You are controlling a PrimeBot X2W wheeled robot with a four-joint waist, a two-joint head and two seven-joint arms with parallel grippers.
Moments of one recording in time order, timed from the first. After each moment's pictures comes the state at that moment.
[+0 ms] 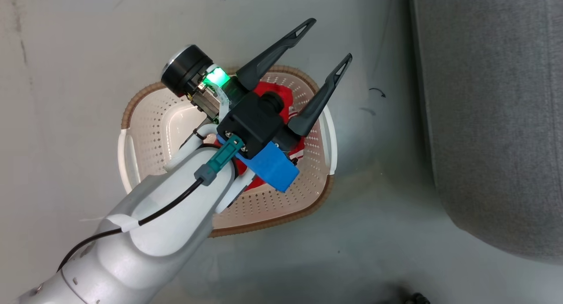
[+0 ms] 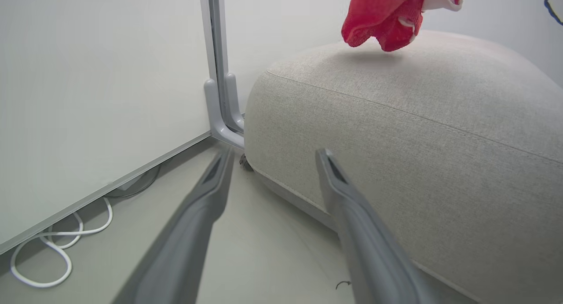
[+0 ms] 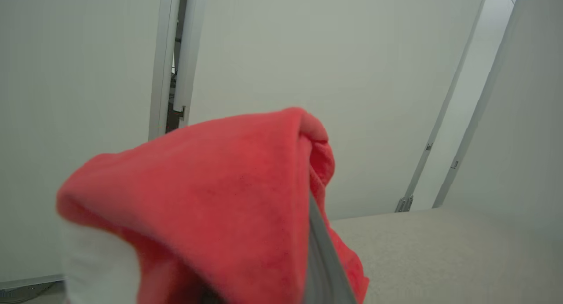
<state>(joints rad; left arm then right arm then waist) -0.84 0.25 -0.82 0.22 -0.30 -0.04 -0.21 -0.96 -0.47 -0.50 0.36 0.14 0.13 -0.26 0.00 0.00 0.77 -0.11</state>
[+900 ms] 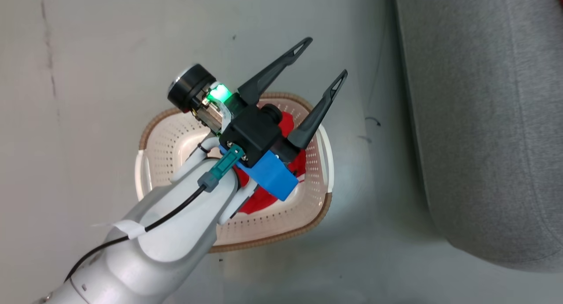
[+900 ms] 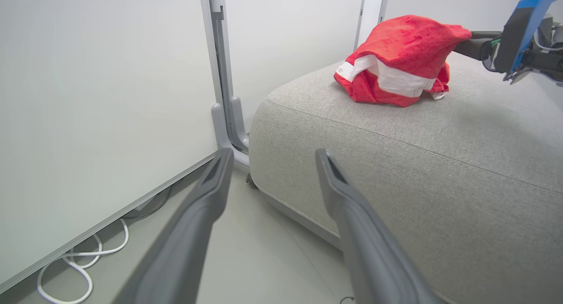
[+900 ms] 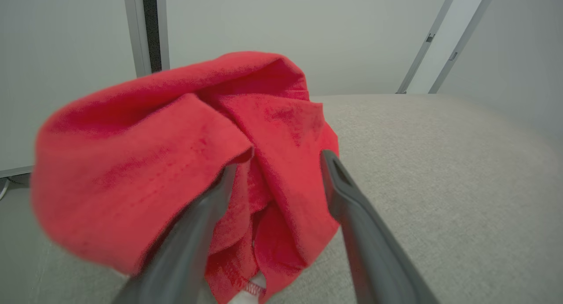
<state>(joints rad) -0.81 0.24 -0.84 0.27 -0.32 -0.04 -0.25 -0.70 -0.39 -0.49 0.58 0.13 0.13 -0.26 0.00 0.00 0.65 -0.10</state>
